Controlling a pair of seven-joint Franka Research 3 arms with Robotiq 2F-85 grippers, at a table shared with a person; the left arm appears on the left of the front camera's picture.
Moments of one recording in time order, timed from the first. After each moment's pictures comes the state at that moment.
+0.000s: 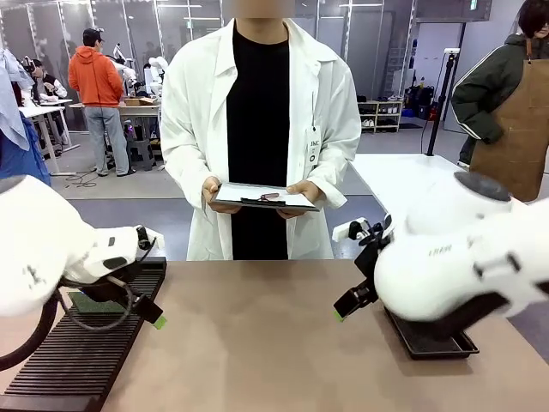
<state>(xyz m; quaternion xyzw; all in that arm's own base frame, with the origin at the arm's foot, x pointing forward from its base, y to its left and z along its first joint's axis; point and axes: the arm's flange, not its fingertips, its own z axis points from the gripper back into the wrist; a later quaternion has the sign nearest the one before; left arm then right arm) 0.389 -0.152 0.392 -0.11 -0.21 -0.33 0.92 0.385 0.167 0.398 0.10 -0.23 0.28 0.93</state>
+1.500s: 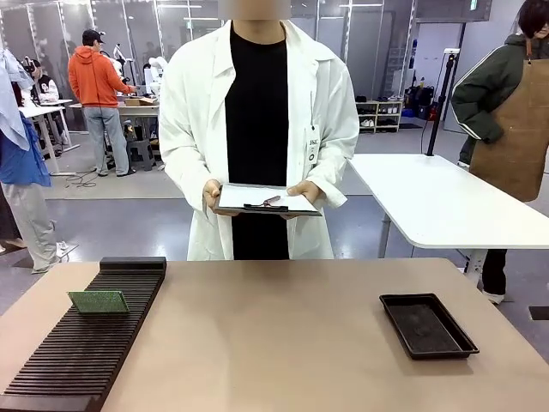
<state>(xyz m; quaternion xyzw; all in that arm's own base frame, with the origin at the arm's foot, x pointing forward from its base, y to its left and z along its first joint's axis) 0.261 0.189 0.373 -0.66 -0.28 -0.05 0.69 0.280 -0.162 0.396 0.59 -0.25 0.12 0.76</state>
